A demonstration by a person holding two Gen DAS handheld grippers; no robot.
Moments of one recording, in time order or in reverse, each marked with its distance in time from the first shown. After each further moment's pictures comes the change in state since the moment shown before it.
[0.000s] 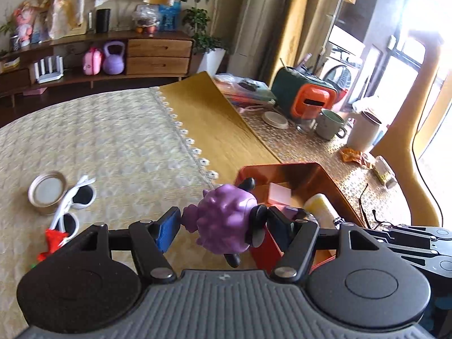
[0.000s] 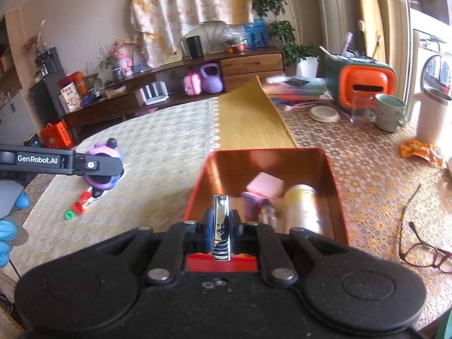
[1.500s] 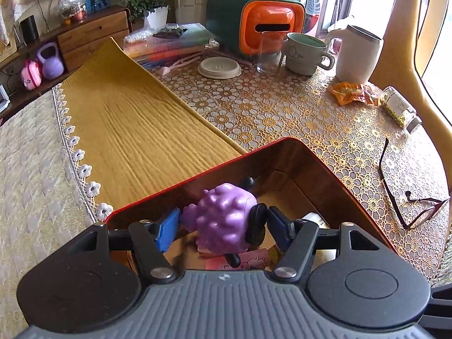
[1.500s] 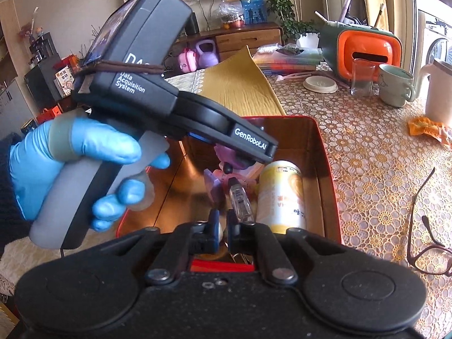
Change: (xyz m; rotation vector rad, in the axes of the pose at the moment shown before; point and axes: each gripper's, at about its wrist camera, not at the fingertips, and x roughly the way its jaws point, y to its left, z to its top) left arm 0.196 -0.114 0.034 0.269 0.211 -0.010; right arm 0.052 -0.035 -0.006 -0.006 0.098 0.021
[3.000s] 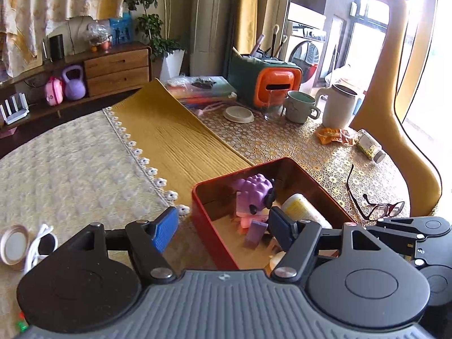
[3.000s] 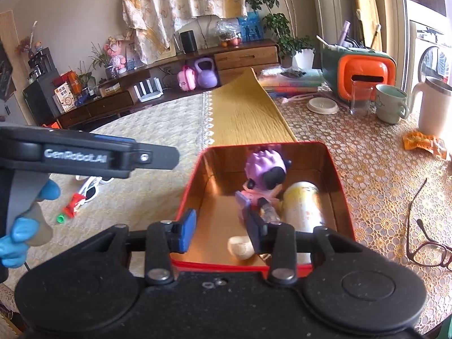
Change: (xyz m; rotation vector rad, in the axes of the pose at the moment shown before) left arm -0.155 0.054 -0.065 -0.071 -0.207 -0.021; right arm -0.035 0.047 0.009 0.012 -0.077 -0.016
